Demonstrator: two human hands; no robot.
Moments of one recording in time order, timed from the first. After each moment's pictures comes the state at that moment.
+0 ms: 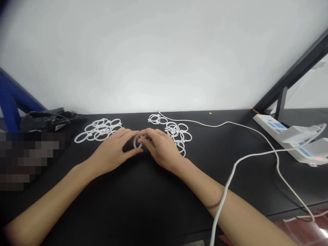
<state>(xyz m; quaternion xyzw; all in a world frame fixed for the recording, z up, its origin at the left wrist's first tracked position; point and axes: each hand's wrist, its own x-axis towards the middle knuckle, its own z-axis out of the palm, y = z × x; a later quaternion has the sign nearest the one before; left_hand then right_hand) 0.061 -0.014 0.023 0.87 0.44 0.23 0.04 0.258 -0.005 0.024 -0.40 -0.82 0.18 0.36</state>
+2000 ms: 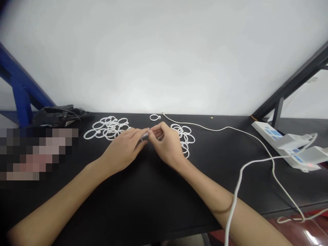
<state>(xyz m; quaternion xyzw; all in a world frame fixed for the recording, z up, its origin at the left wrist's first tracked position) 0.070 -0.021 0.025 0.86 0.46 0.23 -0.01 0.240 -0.009 0.039 -0.50 -0.73 0.16 0.44</state>
